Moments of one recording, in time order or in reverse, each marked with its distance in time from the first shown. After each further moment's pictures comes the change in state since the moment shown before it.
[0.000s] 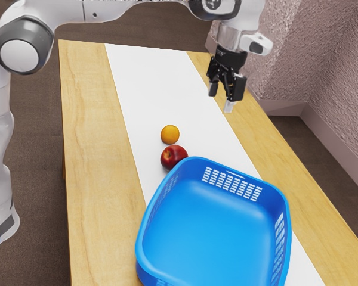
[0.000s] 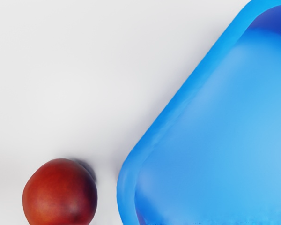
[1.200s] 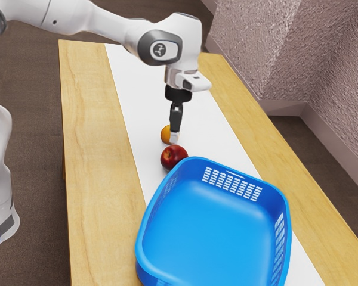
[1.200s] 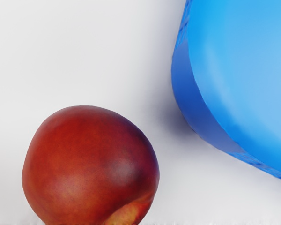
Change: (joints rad) arm 0.068 -0.323 0.068 -0.756 -0.100 0.436 0.570
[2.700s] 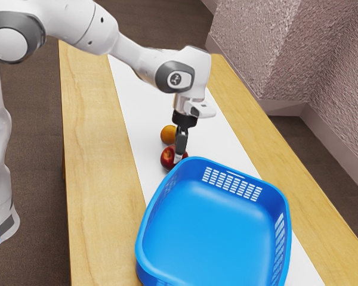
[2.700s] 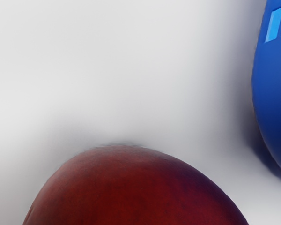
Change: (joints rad) arm 0.011 0.221 0.012 0.033 -0.079 0.072 0.075
